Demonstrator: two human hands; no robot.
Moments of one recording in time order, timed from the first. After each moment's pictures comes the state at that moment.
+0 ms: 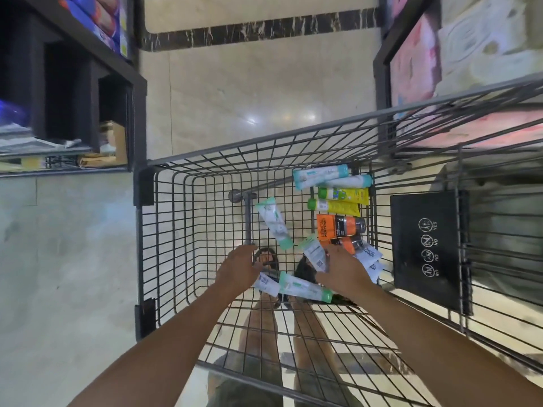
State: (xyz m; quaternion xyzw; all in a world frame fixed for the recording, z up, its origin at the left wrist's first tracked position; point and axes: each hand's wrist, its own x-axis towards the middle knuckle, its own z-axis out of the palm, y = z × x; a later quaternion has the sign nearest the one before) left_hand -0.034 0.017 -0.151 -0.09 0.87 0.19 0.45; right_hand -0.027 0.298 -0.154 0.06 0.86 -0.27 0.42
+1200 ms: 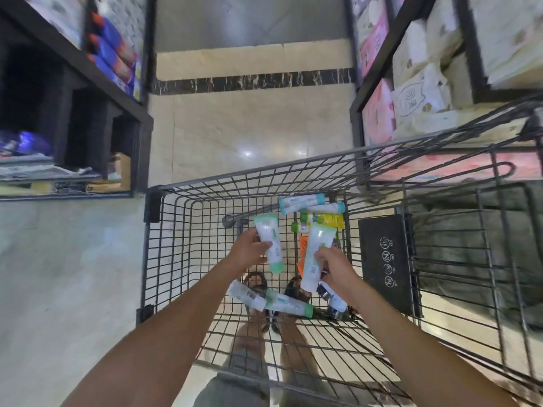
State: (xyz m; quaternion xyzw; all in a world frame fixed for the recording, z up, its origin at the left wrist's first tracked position) left_hand -0.111 0.090 -0.082 -0.29 0.68 0.56 0.38; right_hand -0.075 0.314 -0.052 0.40 0.54 -0.65 0.34
